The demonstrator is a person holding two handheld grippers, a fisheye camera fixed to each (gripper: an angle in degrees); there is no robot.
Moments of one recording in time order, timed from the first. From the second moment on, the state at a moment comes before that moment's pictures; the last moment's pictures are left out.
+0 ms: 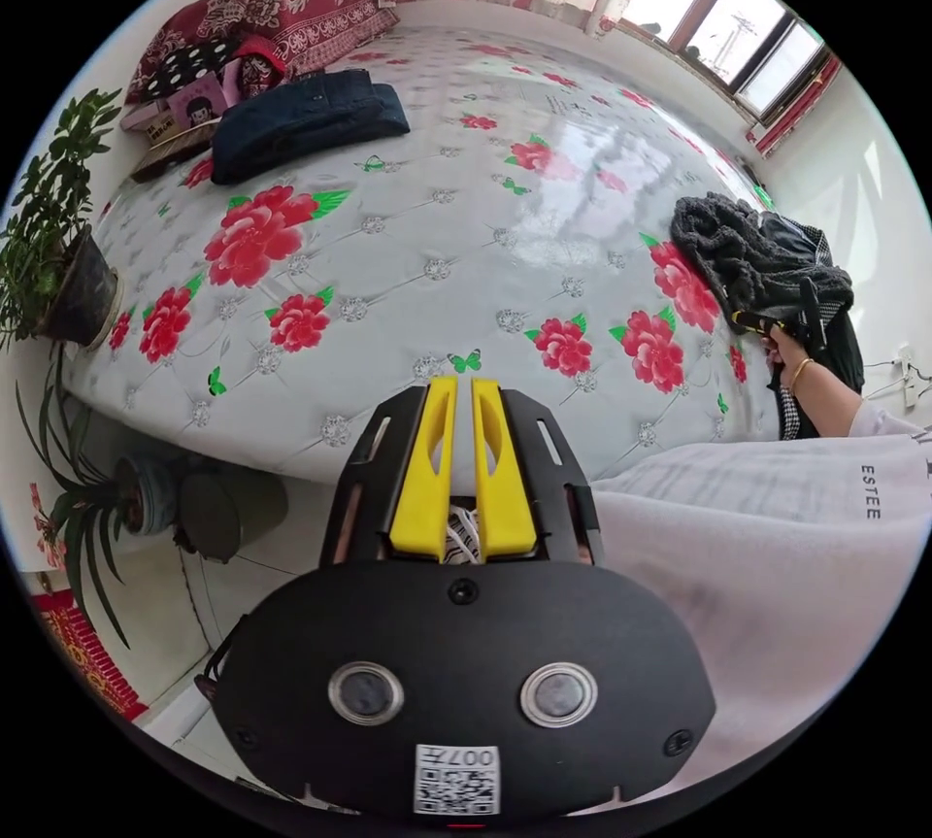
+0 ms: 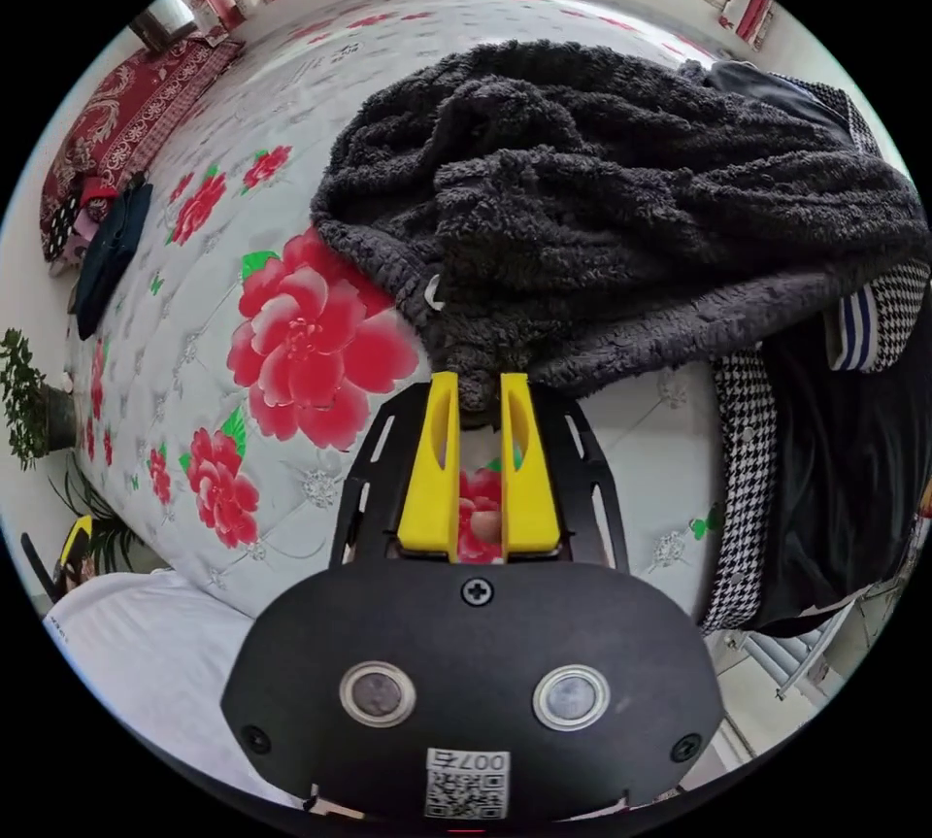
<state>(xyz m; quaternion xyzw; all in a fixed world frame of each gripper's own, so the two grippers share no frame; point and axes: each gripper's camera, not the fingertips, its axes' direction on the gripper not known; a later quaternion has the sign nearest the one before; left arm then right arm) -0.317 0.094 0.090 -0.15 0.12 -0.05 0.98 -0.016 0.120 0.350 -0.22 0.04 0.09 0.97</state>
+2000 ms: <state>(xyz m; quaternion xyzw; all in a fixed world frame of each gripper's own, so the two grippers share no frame) -0.727 0.088 0.004 0.25 0.21 -0.07 0.94 -0.135 0.281 -0.086 0.32 -0.07 0.20 0.92</state>
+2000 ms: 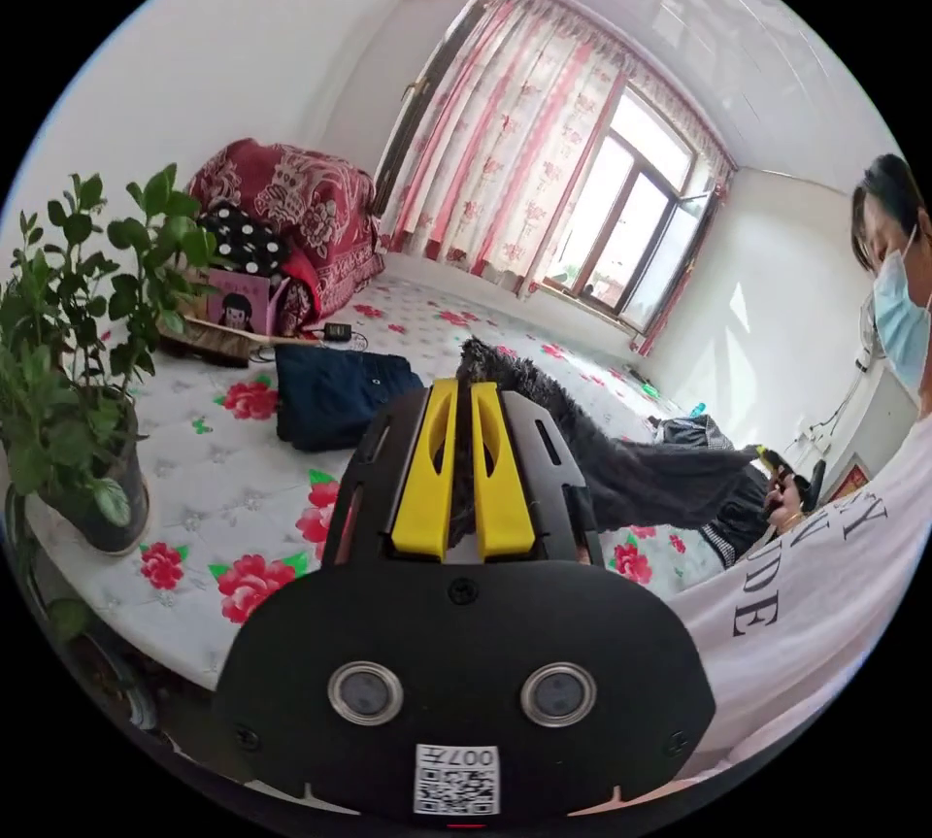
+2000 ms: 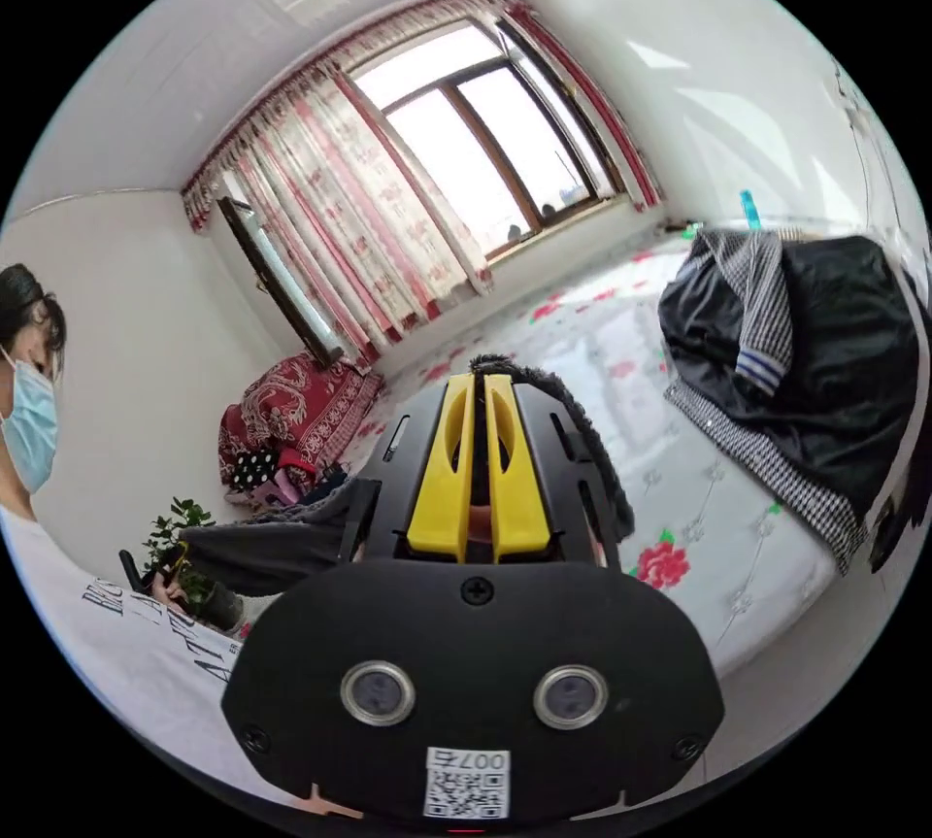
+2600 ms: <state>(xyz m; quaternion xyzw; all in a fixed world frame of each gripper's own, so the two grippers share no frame) -0.720 0.161 0.151 -0.06 0.11 -0.21 0.97 -0.140 0.311 0.169 -0.06 -0.04 0.24 0.97</state>
